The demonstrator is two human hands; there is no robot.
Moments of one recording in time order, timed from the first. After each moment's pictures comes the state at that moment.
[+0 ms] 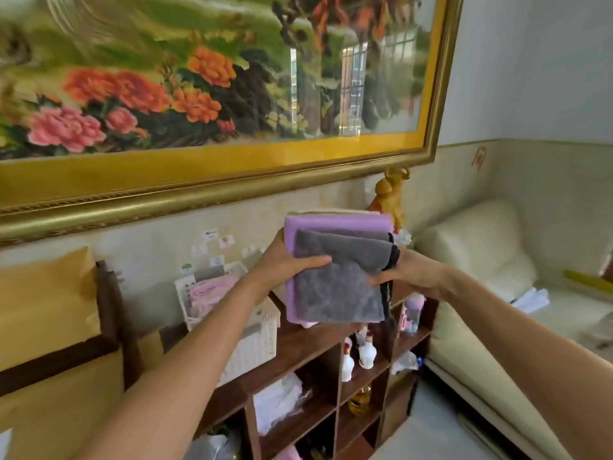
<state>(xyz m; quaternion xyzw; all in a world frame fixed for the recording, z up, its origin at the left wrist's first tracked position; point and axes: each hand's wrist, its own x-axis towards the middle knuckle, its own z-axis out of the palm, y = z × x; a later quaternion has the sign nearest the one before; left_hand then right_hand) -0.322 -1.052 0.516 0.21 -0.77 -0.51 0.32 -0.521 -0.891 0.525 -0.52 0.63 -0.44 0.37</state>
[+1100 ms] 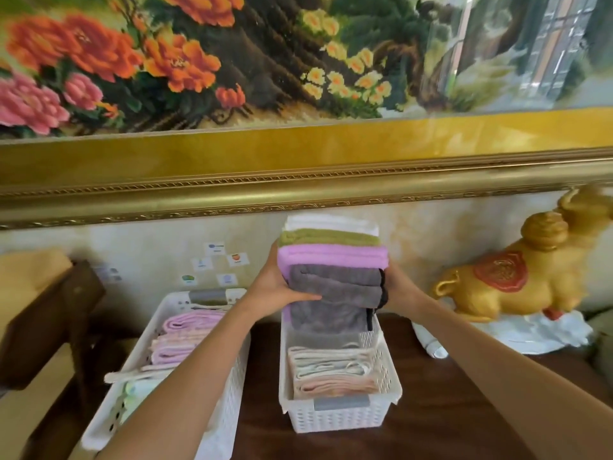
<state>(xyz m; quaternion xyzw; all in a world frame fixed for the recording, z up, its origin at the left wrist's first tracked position) -0.468 -1.286 0.443 0.47 -0.72 -0.35 0.38 -0.702 -1.270 0.449 -0.33 0.38 -0.48 0.72</state>
